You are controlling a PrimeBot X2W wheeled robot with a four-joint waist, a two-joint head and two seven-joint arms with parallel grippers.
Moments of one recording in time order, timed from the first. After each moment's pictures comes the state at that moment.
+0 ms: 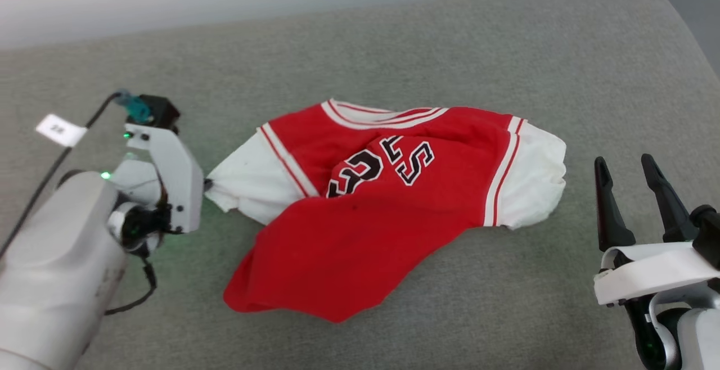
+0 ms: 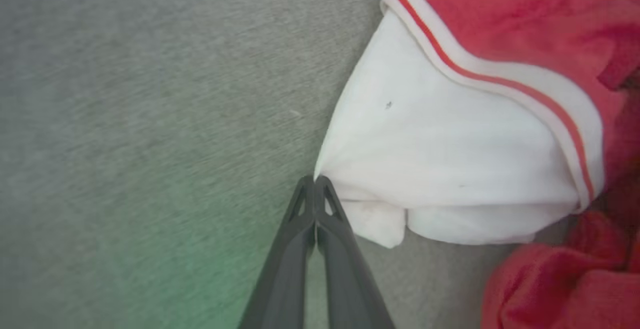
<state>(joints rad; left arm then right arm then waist) -0.89 0.53 -0.71 0.76 -0.93 -0.13 0.59 -0.21 -0.11 -0.04 0.07 0.22 0.13 -0.12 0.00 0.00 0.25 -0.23</state>
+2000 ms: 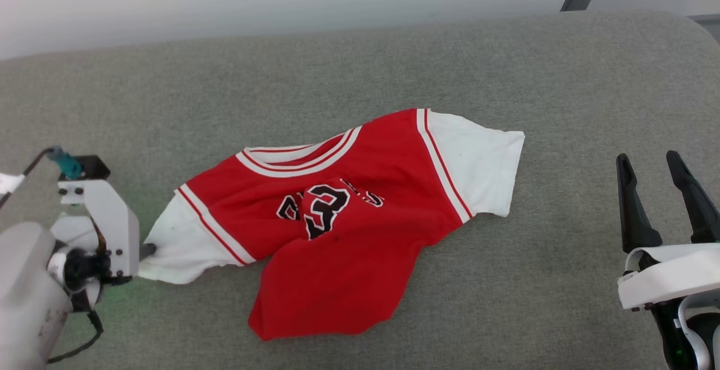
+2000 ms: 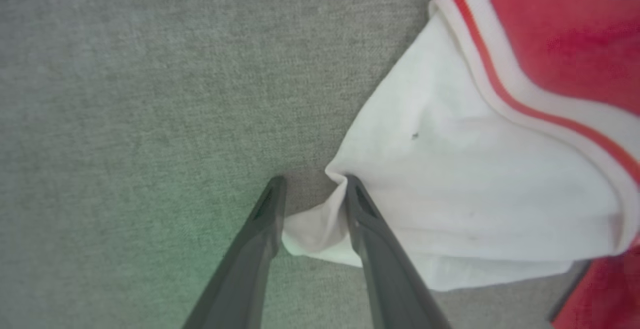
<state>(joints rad) -0.76 0.65 -0.70 0.82 -1.02 -0.07 0.69 -0.16 -0.13 -0.08 -0.12 0.24 0.13 0.04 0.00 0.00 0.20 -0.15</state>
